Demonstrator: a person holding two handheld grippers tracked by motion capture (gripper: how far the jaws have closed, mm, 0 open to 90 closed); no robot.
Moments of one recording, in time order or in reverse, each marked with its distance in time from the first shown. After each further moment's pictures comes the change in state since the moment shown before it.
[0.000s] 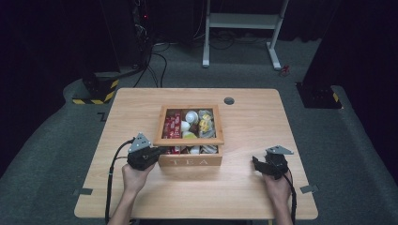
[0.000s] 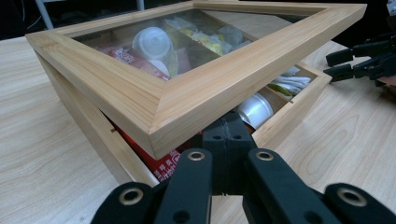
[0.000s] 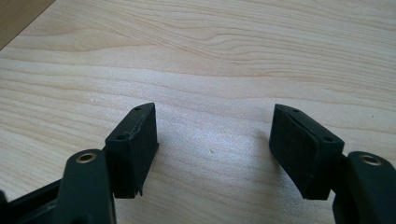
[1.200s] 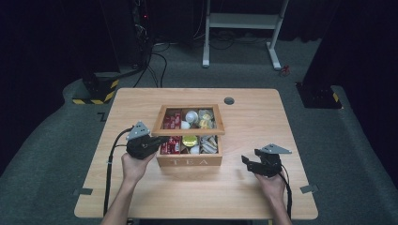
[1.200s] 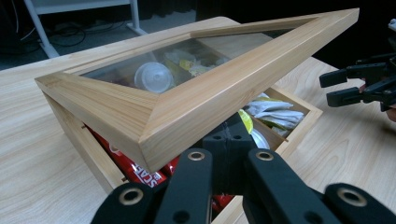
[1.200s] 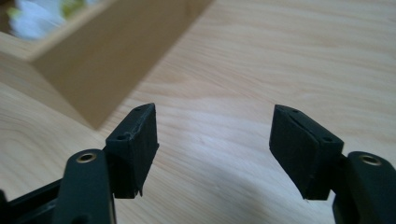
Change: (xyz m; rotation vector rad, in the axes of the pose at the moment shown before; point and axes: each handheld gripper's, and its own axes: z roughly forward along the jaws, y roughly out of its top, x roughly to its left) left arm 0.010 0.034 -0.002 -0.034 -0.033 -0.005; right arm 0.028 0.020 -0.020 -0.108 0.233 -0.041
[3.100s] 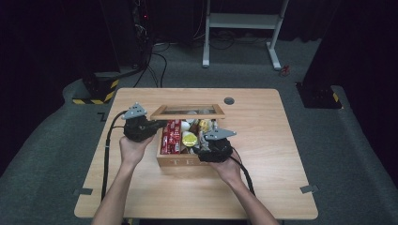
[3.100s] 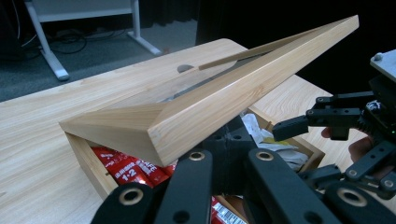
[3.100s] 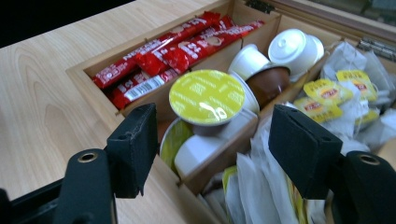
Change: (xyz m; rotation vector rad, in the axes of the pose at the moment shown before) left arm 0.021 0.047 -0.001 -0.016 -0.008 -0.026; right arm 0.122 0.089 0.064 -0.033 0.217 -0.251
